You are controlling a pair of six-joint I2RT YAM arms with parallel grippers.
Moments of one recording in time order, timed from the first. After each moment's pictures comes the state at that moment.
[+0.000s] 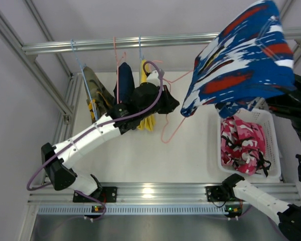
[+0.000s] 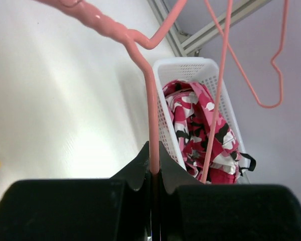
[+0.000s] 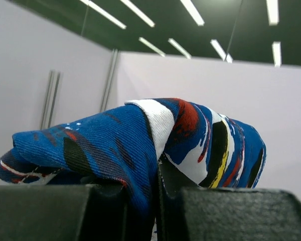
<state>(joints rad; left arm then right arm) -0.91 1.47 1.48 -0.32 -0.11 -0.72 0.54 0.79 1.65 -0.12 -0.25 -0.12</state>
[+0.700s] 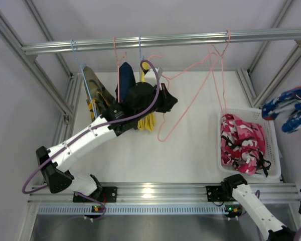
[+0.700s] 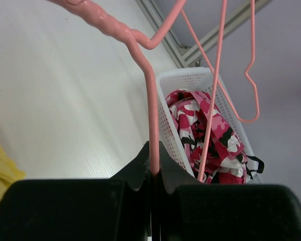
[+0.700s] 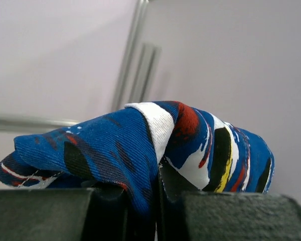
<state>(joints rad) -0.92 1.42 1.48 -0.31 -0.13 -0.62 0.28 0.55 1.55 -0.27 0.43 -0.67</state>
